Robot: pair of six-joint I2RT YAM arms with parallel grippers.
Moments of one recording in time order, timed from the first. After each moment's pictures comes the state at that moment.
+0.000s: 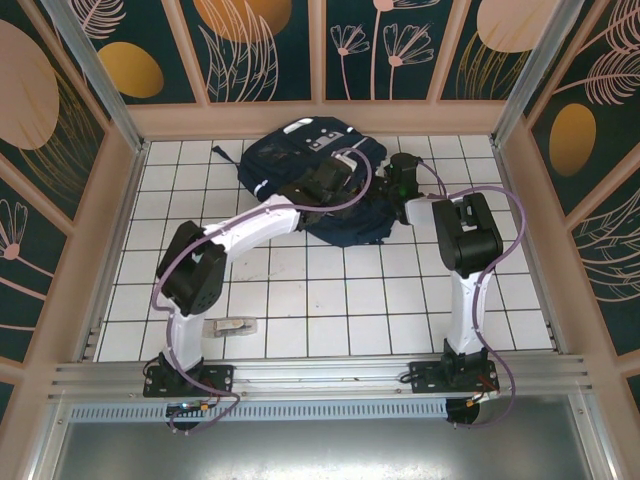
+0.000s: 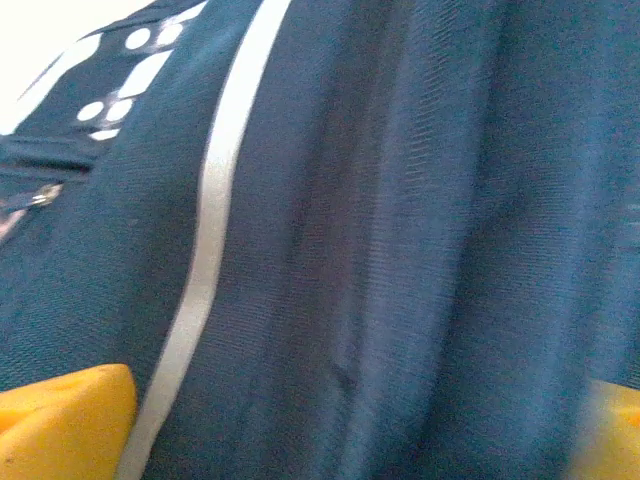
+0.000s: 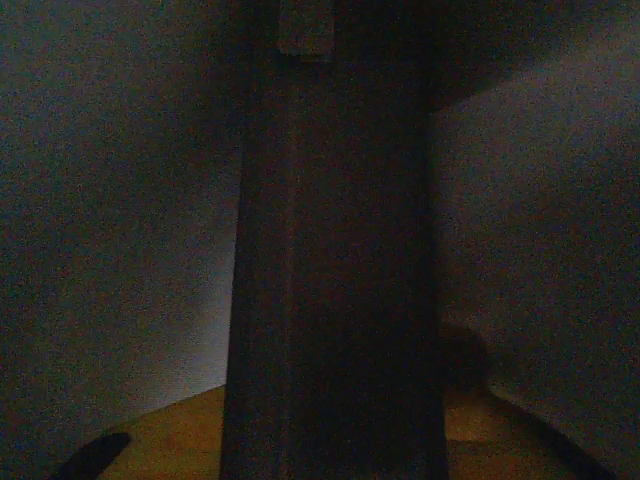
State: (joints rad) left arm -0.77 2.02 1.63 -0.36 -0.40 -0.04; right arm 0.27 2.12 1.23 0.58 -0.77 1.36
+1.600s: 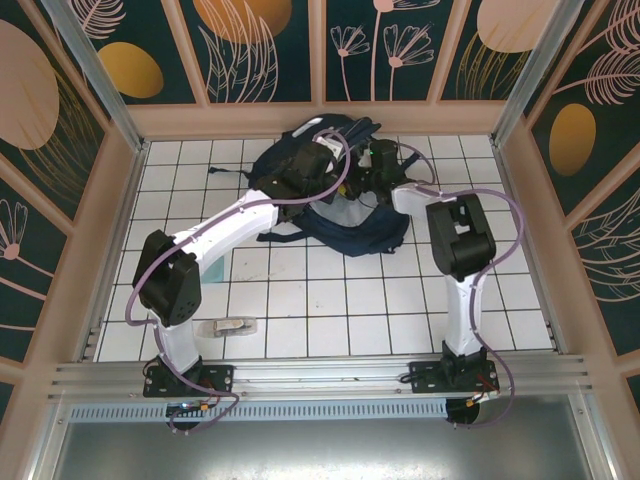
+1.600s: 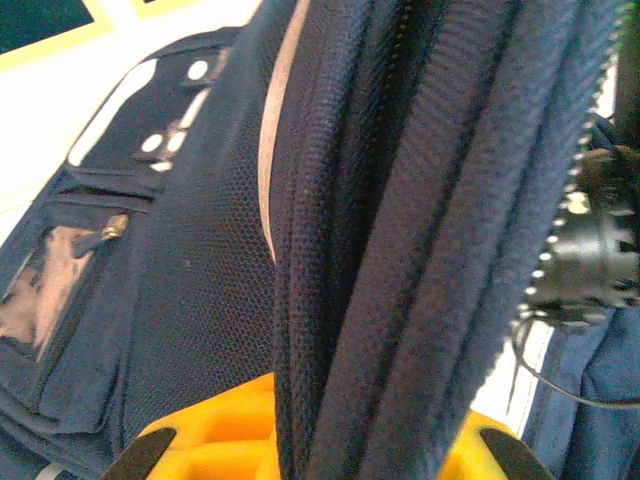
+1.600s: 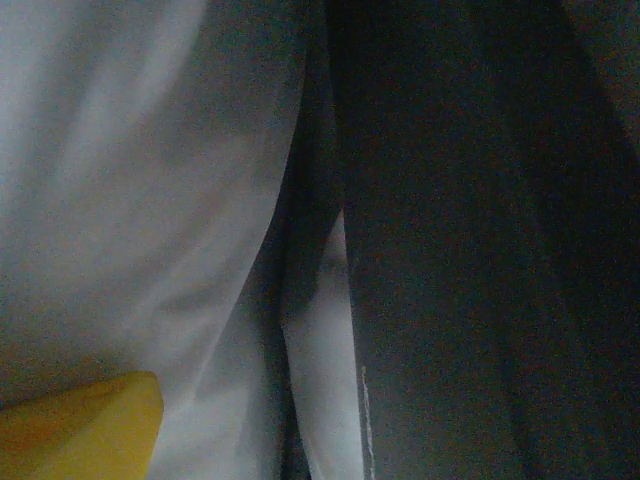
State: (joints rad) left arm -0.72 1.85 1.60 -0.37 -0.23 -0.14; right arm 0.36 2.08 1.38 0.23 -0.62 1.11
